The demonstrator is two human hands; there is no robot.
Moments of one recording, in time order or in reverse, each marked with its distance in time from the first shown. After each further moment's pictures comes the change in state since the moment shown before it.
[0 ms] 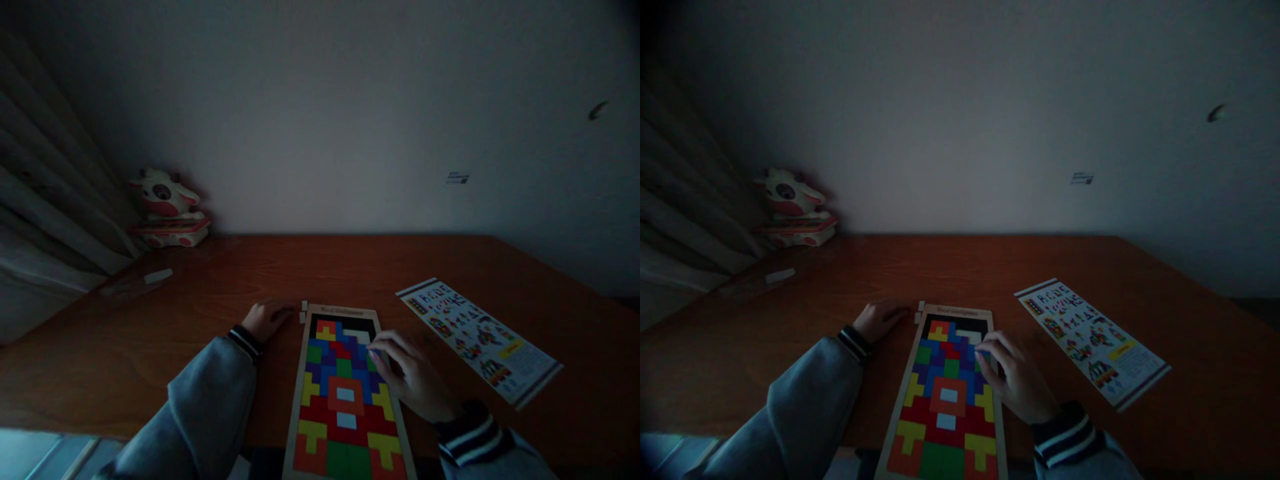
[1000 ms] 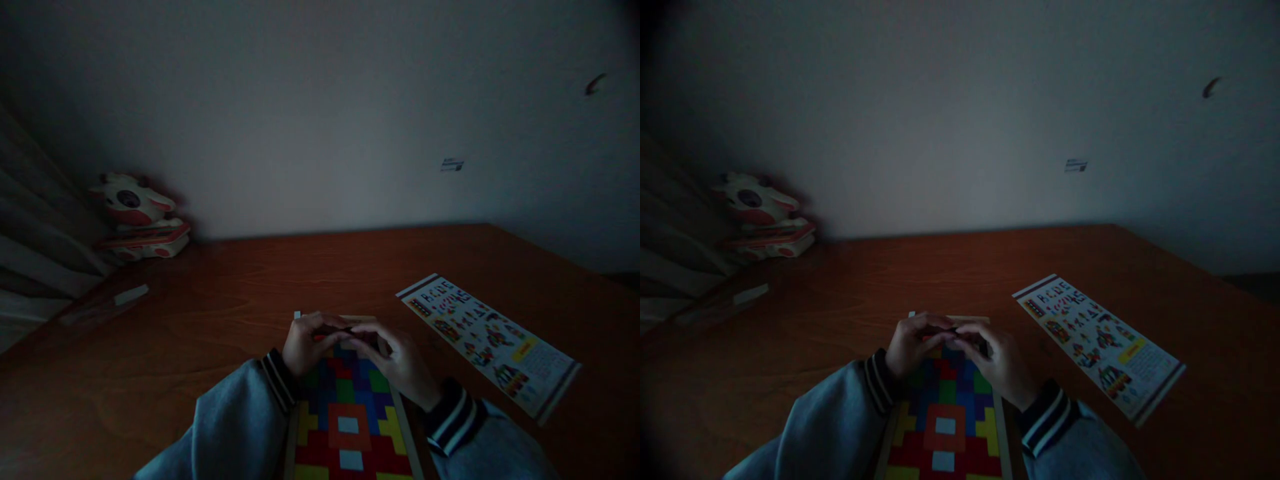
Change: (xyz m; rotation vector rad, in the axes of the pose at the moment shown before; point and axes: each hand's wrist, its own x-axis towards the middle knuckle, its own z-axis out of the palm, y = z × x) left_hand 0.044 0.100 0.054 -0.757 0.121 0.053; right_hand 0.047 0.005 0.018 0.341 0.163 0.114
